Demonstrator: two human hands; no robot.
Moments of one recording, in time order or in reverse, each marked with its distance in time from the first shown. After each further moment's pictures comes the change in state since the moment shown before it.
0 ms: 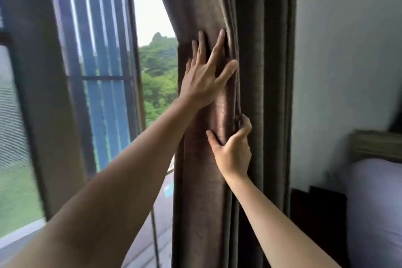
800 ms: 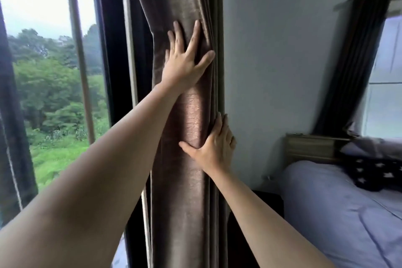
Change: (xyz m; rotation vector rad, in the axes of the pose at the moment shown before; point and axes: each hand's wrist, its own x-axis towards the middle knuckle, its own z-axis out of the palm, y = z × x) left_hand 0.205 0.012 0.333 -0.143 -0.053 0.001; right_hand 0.225 0.304 0.029 -0.534 -0.039 0.020
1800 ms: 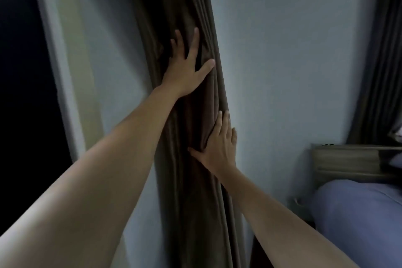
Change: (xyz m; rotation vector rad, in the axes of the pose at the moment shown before) left_hand 0.166 -0.072 0.212 0.076 -0.143 0.046; right_hand 0.205 0.130 0.164 0.069 -0.155 -0.113
